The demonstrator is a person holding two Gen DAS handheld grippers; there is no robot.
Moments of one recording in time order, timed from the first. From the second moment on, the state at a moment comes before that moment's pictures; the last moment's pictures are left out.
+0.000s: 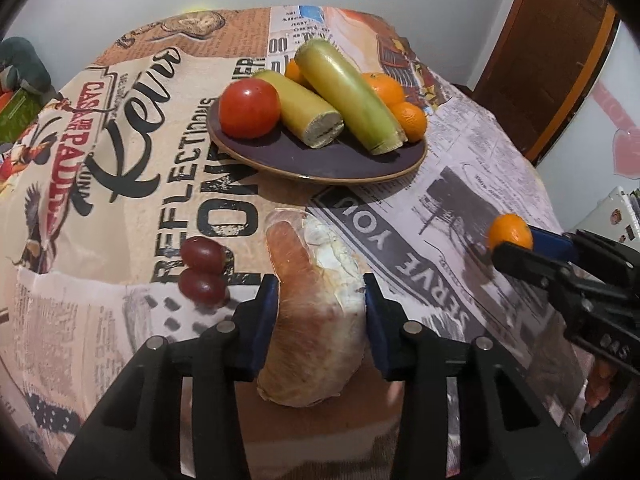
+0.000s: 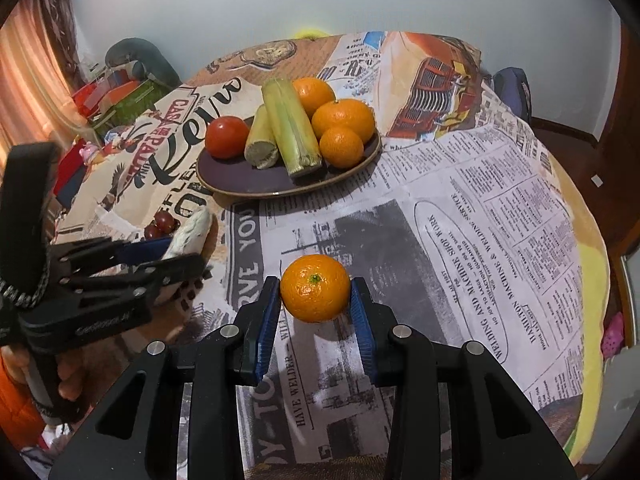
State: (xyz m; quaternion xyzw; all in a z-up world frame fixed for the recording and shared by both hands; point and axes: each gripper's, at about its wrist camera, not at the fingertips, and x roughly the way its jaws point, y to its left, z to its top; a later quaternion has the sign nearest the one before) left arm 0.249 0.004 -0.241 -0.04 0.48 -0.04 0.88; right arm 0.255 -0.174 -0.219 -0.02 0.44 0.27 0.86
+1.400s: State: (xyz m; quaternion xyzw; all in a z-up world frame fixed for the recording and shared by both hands) left arm 0.304 0.060 -0.169 -0.06 0.37 -0.04 0.92; right arm 0.322 -0.081 -0.209 -0.08 0.40 0.31 0.86
